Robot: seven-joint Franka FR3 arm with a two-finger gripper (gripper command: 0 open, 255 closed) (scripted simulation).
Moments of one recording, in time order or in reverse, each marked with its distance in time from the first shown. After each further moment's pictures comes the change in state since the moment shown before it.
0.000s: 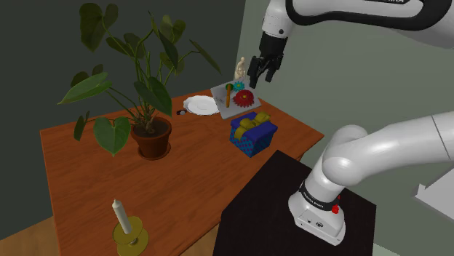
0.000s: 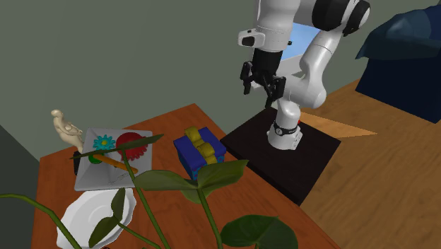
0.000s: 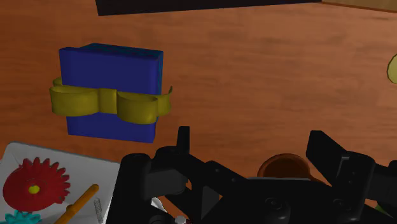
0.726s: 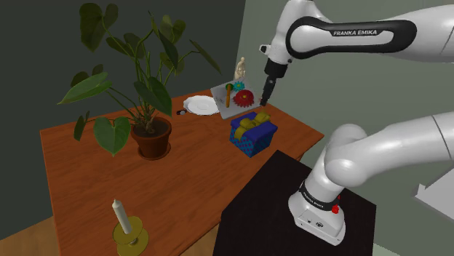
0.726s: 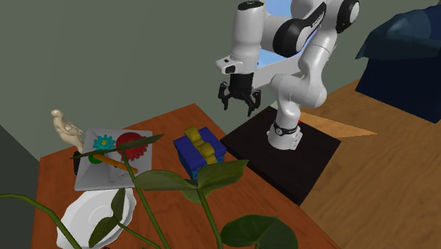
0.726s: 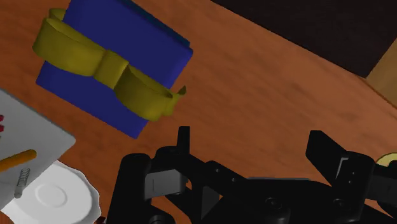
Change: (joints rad) arm 0.082 -0.027 -0.273 -0.230 -0.140 0.220 -0.573
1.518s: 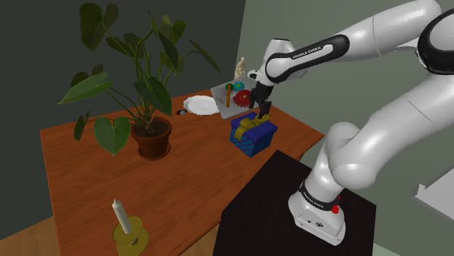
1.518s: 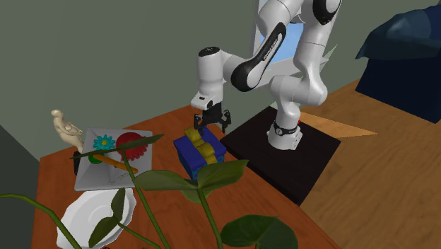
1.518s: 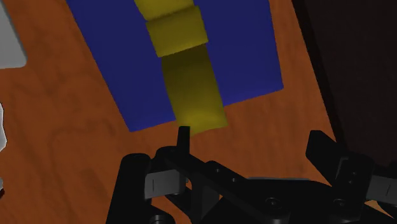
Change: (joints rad) arm 0.207 0.356 -0.440 -0.006 -0.072 0.372 -0.819
